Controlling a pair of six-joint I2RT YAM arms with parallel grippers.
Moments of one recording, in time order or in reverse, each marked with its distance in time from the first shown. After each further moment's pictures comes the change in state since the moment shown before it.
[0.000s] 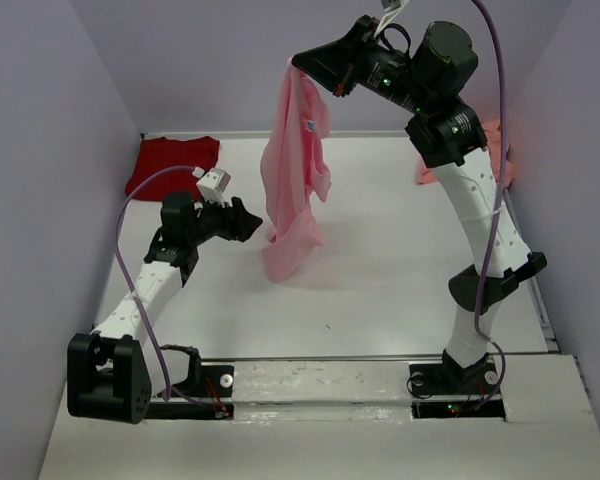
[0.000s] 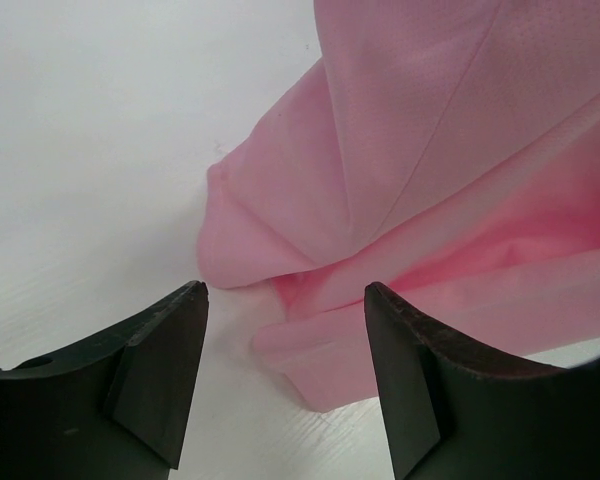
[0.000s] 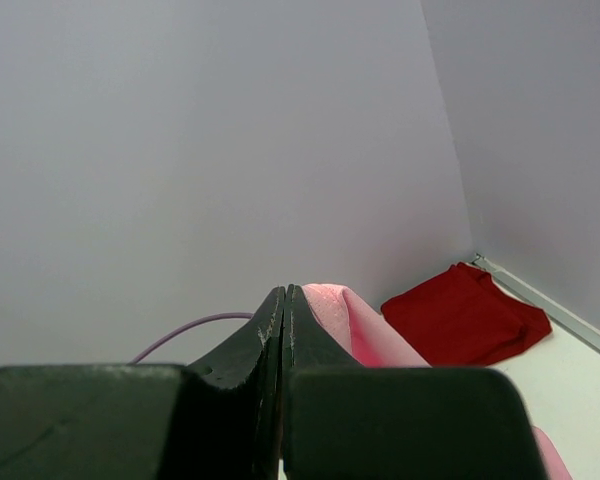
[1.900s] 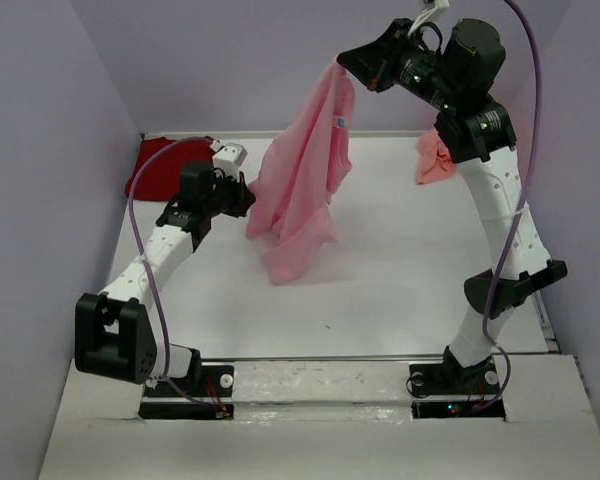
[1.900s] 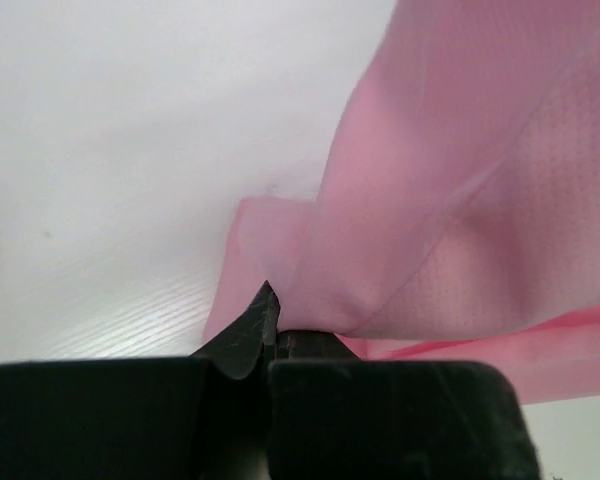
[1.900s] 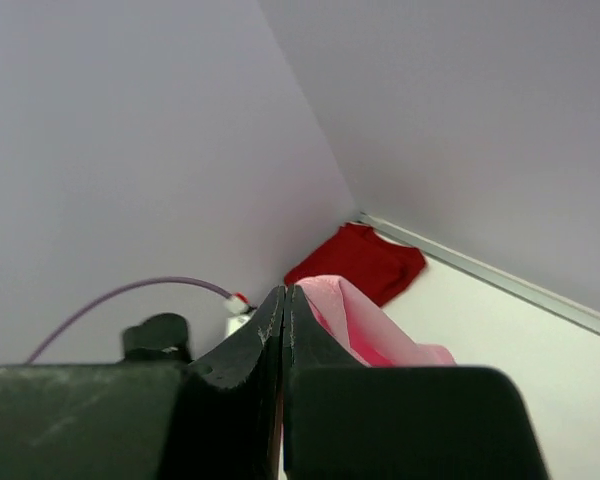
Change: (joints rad) left arm -0.087 0.223 0.284 -0.196 -0.162 0.085; right arm -0.137 -0.057 -0.079 -0.115 0.074 -0.048
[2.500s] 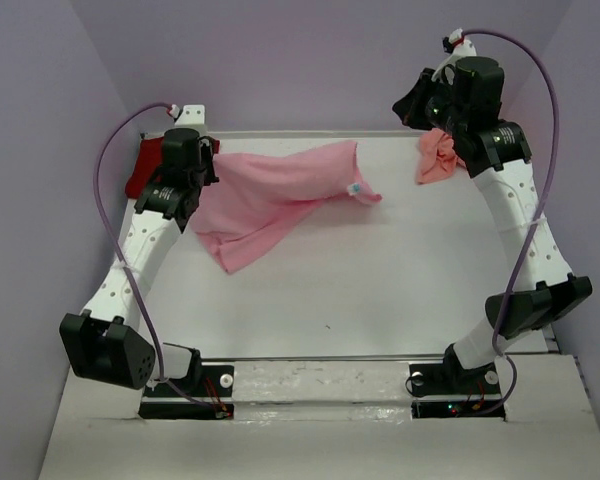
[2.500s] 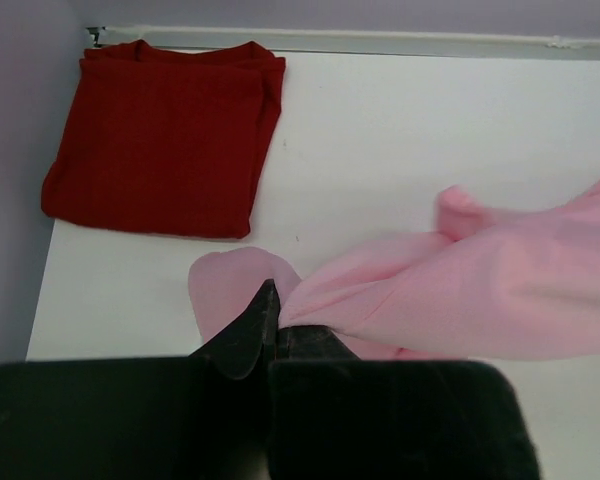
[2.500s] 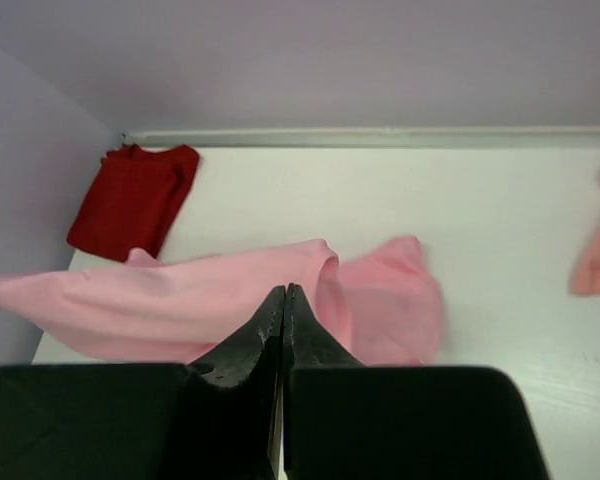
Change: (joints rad) left arm 0.000 -0.041 0.327 -0.304 -0.628 -0.015; right arm -0.166 -0.187 -0.402 -0.200 0.297 -0.108
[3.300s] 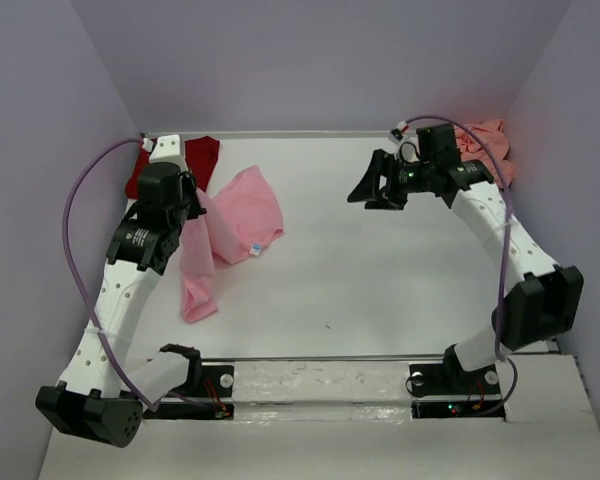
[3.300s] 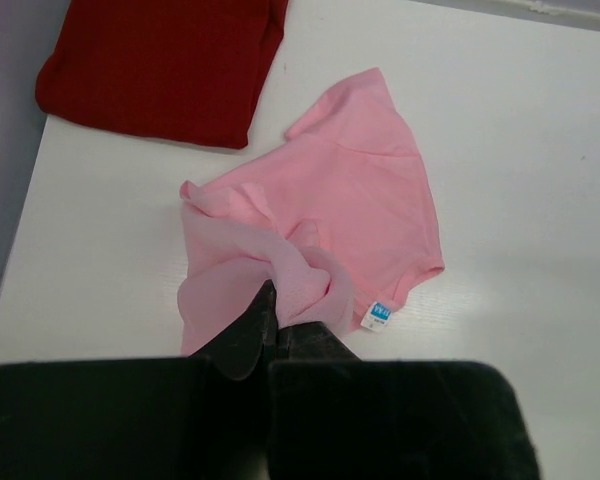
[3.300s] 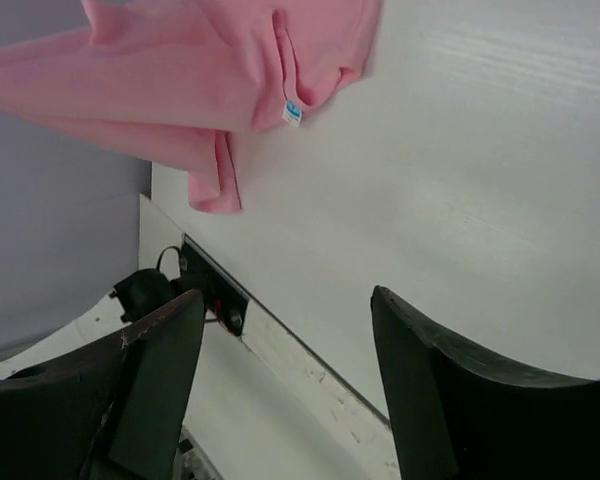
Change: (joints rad) left arm -0.006 -0.301 -0.109 -0.227 -0.010 -0.139; right arm 0.009 -0.132 -0.524 -0.099 -0.525 0.137
